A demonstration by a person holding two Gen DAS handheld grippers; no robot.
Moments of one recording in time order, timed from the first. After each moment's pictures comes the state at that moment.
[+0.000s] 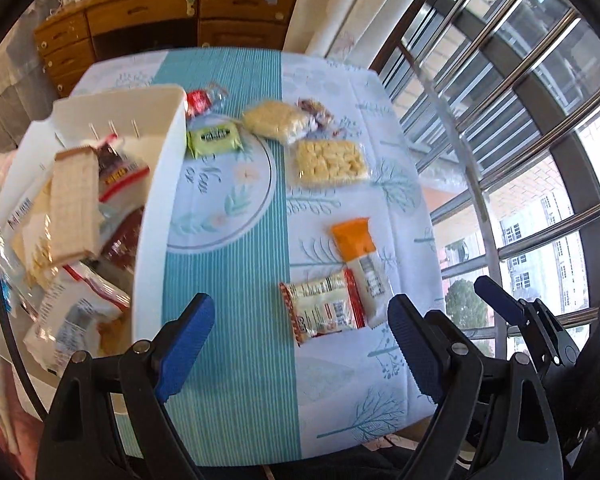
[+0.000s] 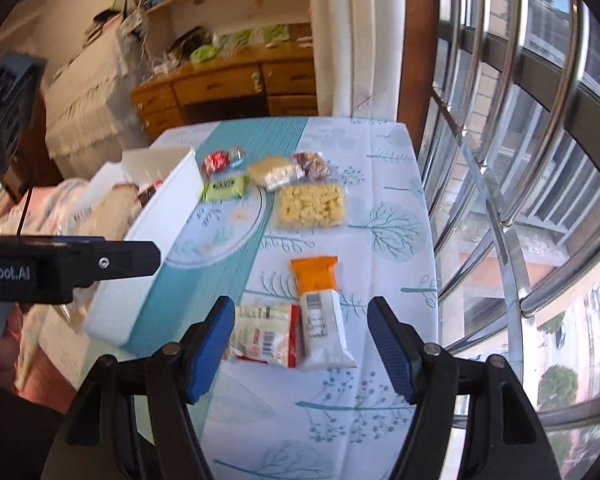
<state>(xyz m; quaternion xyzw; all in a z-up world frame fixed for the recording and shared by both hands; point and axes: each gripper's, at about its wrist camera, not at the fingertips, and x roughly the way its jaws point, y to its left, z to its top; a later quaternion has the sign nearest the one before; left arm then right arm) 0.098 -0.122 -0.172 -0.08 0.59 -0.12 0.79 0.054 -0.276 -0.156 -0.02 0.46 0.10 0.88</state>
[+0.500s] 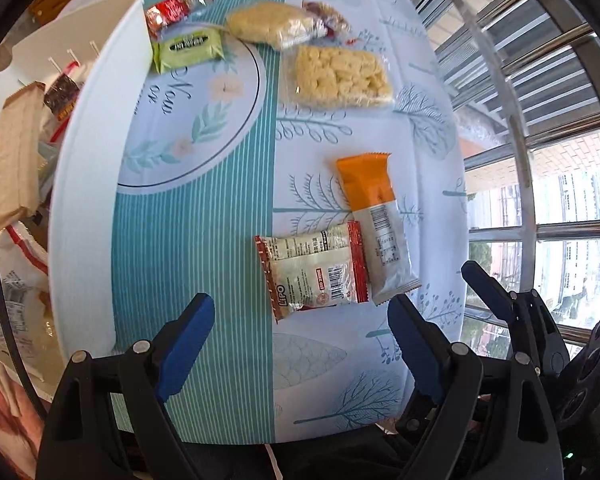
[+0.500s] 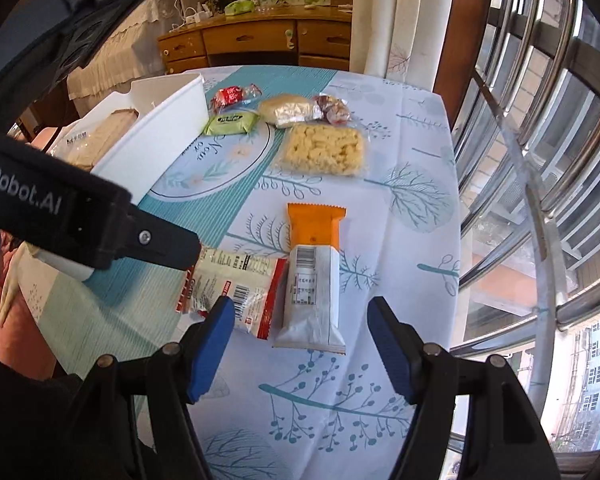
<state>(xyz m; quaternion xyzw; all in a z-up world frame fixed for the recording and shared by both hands) 0.121 -0.162 -0.240 -0.08 0.70 -0.09 0.70 0.064 -0.284 -0.218 -0.08 0.50 0.16 0.85</state>
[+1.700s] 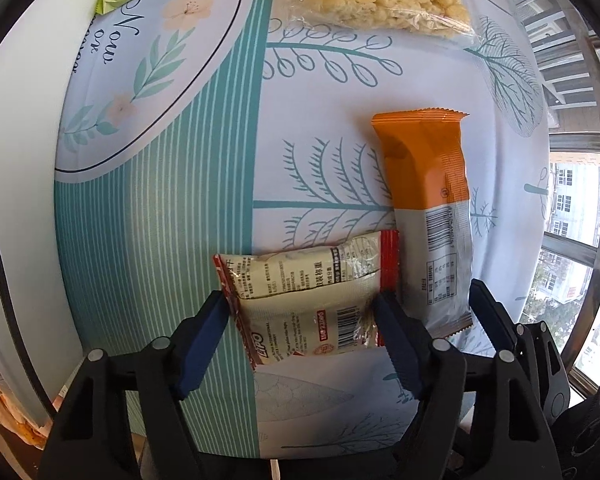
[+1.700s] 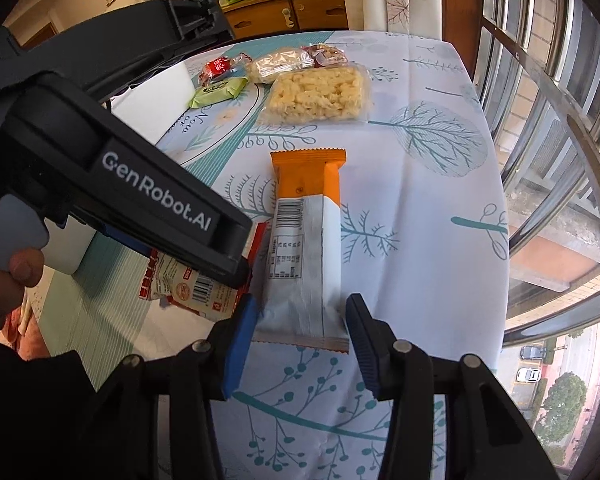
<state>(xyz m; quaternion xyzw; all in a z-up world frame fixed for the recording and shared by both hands) 0.160 -0.208 -0.332 -0.04 0.78 -0.02 0.62 0.080 -0.303 -0.273 -0.01 0.52 0.18 0.83</state>
